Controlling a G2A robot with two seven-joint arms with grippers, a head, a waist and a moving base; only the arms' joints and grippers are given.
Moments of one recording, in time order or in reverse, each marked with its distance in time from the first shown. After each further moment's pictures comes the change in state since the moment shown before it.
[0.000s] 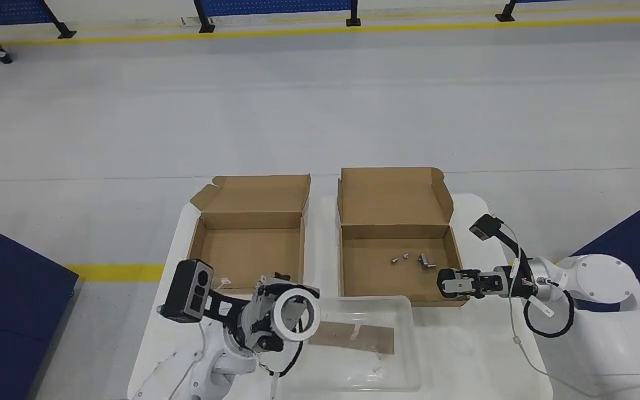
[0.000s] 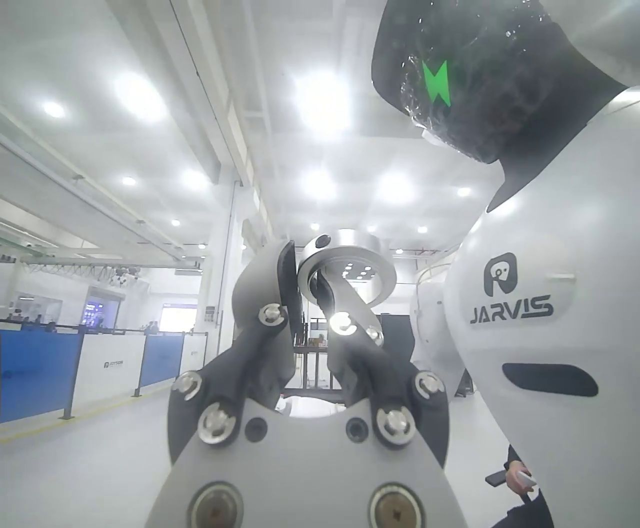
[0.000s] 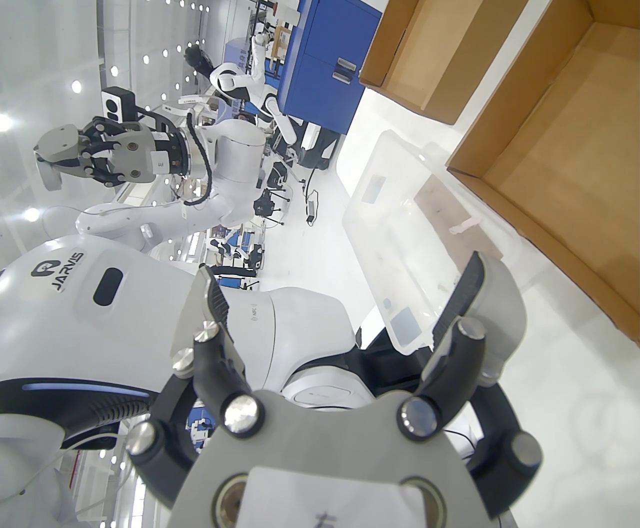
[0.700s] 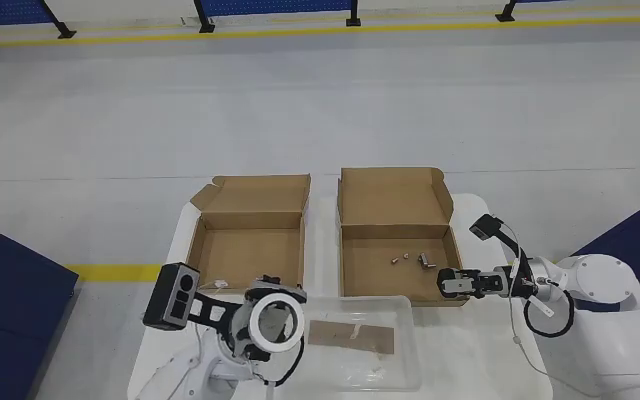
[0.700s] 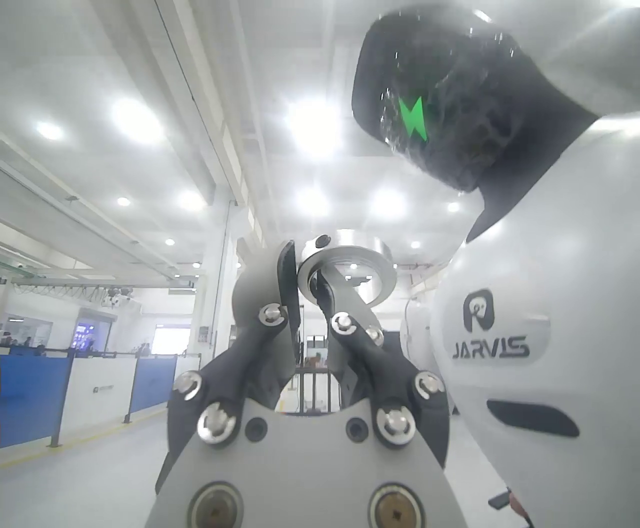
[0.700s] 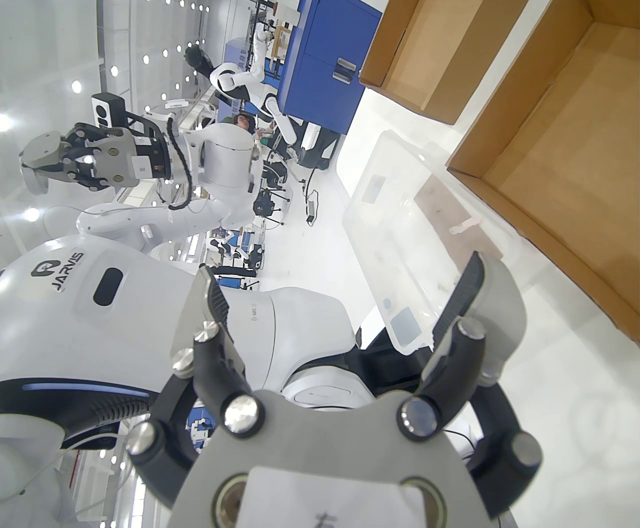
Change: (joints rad) left arm 0.026 -0.019 -0.019 -0.085 -0.075 0.012 0.012; right arm 0.000 0.000 0.000 0.000 0.000 0.000 0.000
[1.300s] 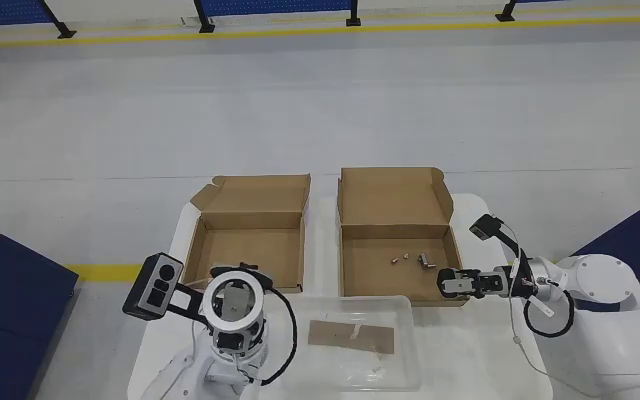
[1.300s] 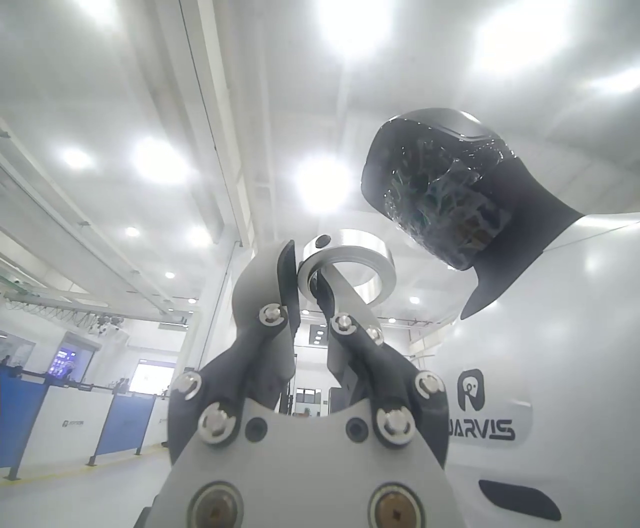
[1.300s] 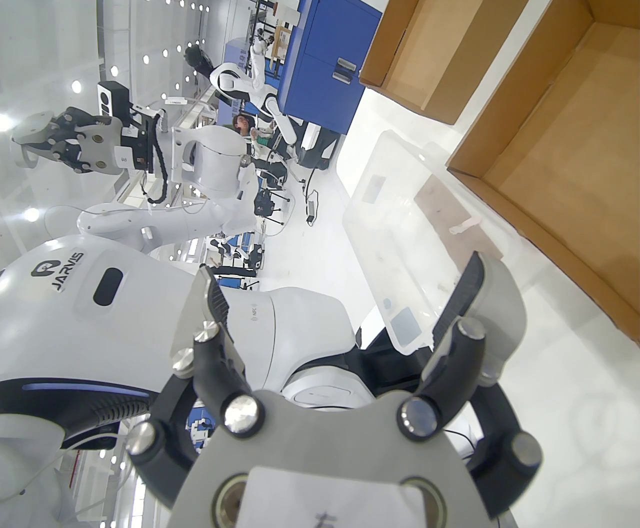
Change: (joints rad) left arm 0.040 -0.046 -0.049 -0.024 -0.127 -0.033 -0.034; right arm 0.000 0.000 0.000 0.000 0.000 0.000 0.000
